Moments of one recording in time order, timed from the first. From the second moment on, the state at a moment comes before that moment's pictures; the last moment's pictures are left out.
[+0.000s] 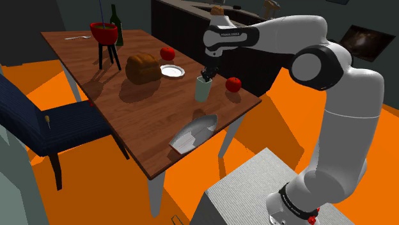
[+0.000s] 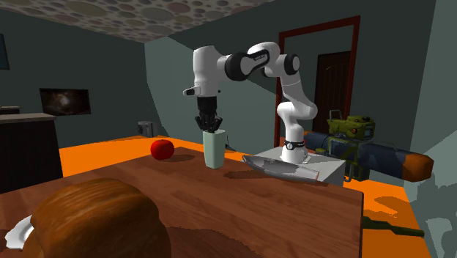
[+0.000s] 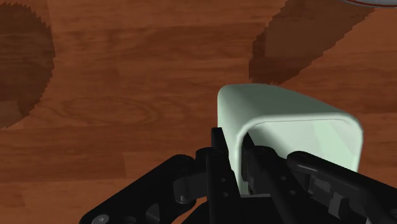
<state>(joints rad) -0.05 0.46 -0.01 -1.46 -0.02 1.85 -0.18</state>
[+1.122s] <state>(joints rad) -0.04 0.39 -0.01 -1.35 -0.02 1.68 -0.17</state>
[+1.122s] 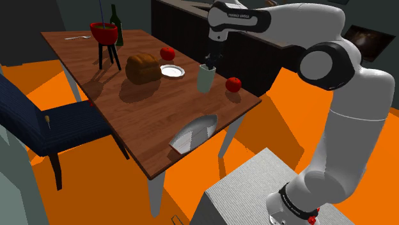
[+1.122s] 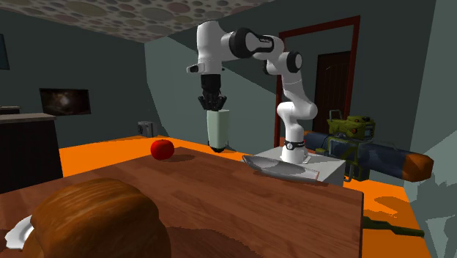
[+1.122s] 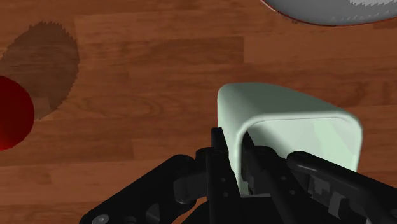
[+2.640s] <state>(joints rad) 0.11 -0.18 0.12 -2.03 0.02 1.79 0.09</state>
